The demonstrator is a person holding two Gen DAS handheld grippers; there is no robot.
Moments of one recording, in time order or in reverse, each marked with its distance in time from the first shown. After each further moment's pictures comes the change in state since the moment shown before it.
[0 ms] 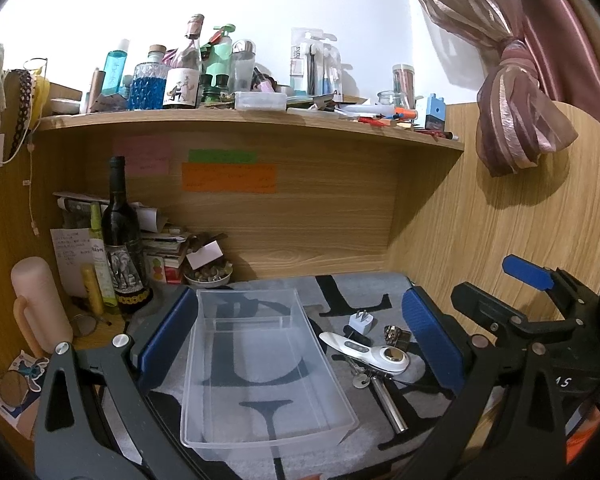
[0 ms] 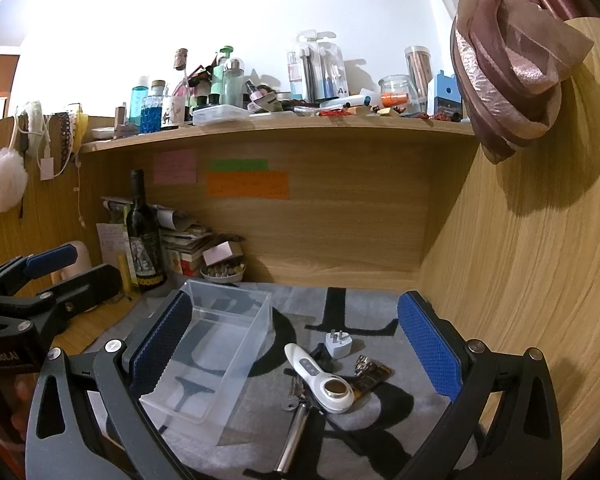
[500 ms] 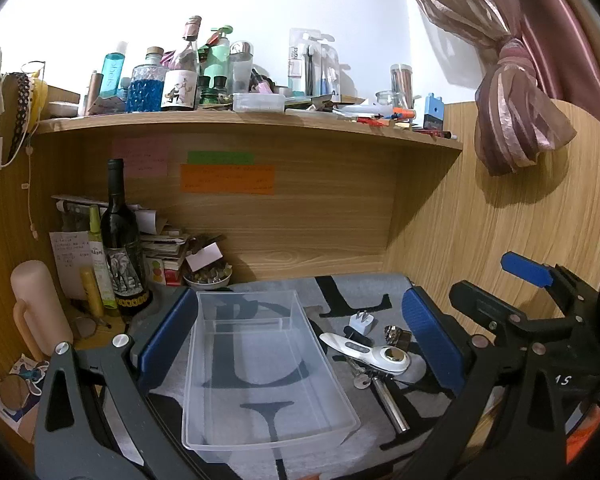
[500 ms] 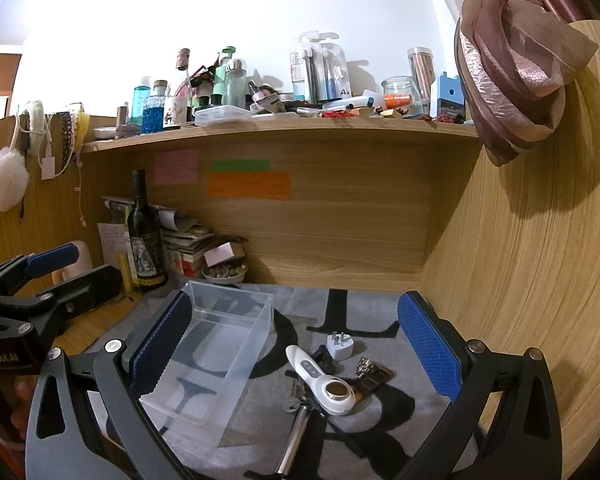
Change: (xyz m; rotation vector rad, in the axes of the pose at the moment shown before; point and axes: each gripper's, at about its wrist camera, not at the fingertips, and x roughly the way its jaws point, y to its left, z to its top) left arm 0.002 0.001 0.000 0.011 -0.003 -0.004; right arm 0.001 0.002 0.002 -0.009 -0.002 0.003
